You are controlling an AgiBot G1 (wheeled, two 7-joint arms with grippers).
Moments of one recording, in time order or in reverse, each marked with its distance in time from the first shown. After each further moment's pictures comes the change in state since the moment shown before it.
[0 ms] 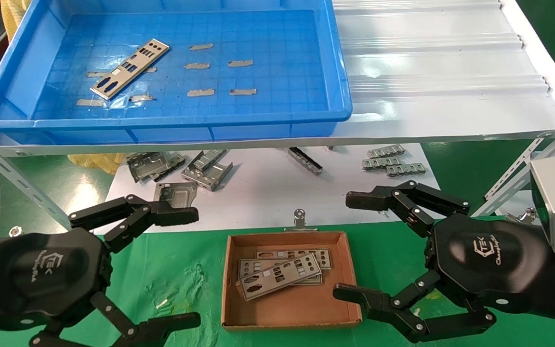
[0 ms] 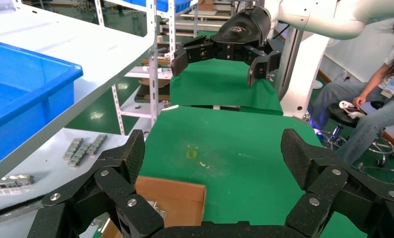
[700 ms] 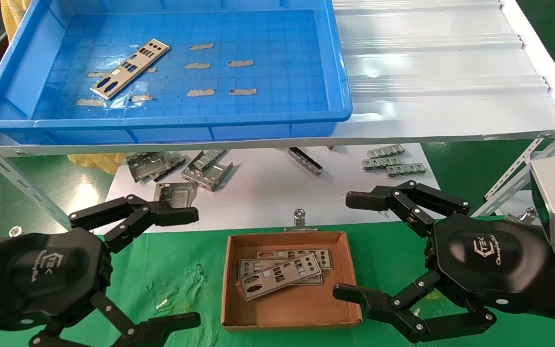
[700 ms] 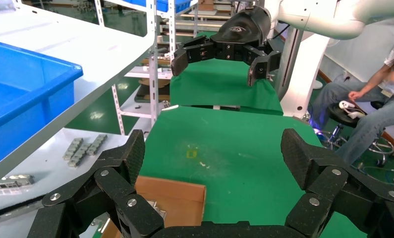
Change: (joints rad) left arm 0.000 0.000 0.000 0.000 0.000 0.000 0.000; right arm 0.000 0.000 0.000 0.000 0.000 0.000 0.000
